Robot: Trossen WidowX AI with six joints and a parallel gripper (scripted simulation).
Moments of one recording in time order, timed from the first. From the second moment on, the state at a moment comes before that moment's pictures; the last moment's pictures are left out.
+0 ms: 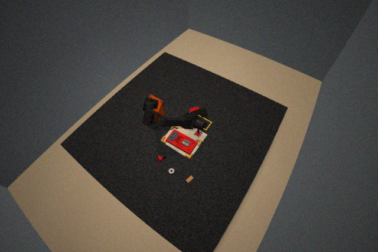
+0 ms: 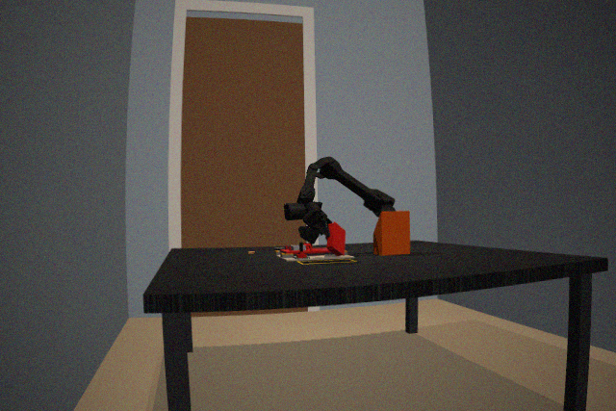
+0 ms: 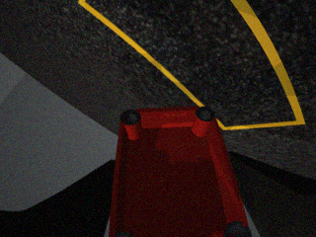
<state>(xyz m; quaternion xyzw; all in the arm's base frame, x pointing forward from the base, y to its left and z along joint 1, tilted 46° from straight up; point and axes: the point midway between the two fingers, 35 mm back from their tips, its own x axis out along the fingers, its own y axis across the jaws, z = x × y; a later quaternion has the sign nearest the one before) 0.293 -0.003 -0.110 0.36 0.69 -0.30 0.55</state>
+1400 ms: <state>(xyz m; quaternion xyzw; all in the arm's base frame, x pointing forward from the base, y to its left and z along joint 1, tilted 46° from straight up) 0.292 -0.030 -0.115 0.49 0.60 -0.46 0.44</state>
